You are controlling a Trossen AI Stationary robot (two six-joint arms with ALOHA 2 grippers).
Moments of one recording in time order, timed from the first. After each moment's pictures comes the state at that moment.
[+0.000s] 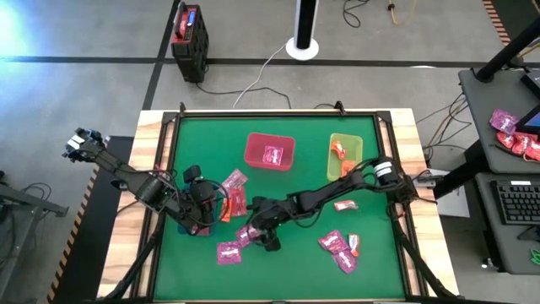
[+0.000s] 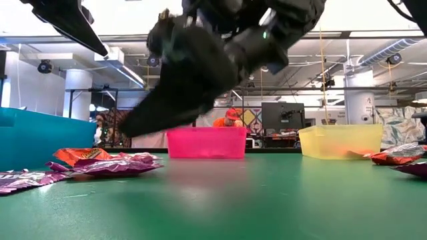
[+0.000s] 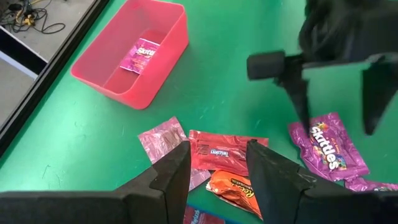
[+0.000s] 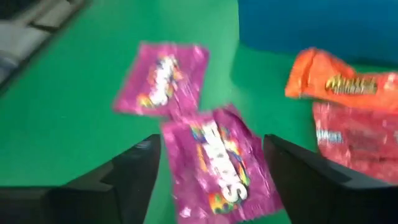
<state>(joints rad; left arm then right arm) -0.55 1.11 0.90 -0.86 -0.67 -0.64 0.20 2.17 1.35 0.21 -0.13 0.00</state>
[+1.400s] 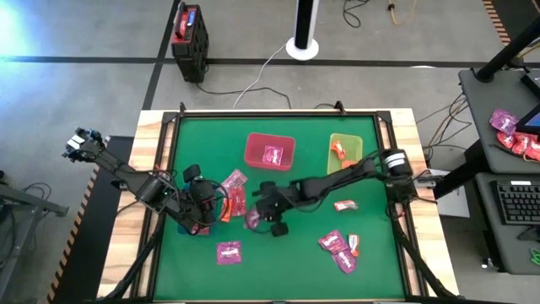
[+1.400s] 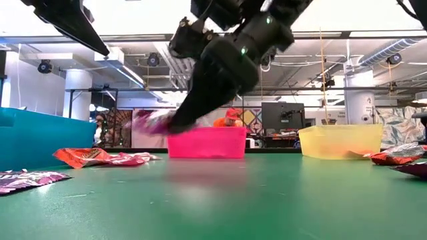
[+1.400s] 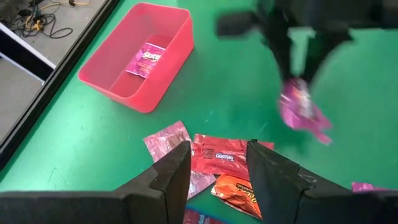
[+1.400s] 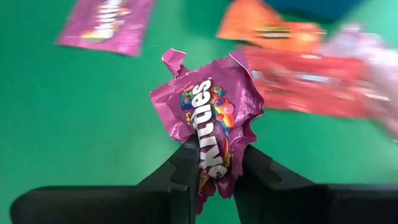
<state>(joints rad) -0.55 1.11 0.90 -0.85 -0.70 -0.64 0.13 2.02 1.35 -0.13 -0.05 -0.12</state>
